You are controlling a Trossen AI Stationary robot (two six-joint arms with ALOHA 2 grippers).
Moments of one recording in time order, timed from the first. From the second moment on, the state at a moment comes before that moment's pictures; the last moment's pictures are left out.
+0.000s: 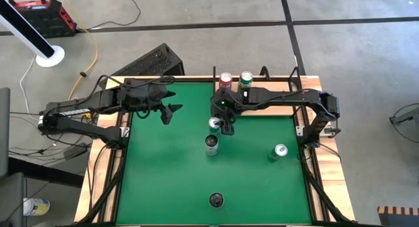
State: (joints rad) left arm 0.16 1.02 1.13 -0.53 -0.27 -0.25; right arm -0.16 1.72 1.48 -0.69 -0.06 -0.22
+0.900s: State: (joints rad) left arm 0.16 1.02 1.13 -0.53 -0.27 -0.23; right arm -0.14 1.72 1.48 -0.68 -0.04 -0.24
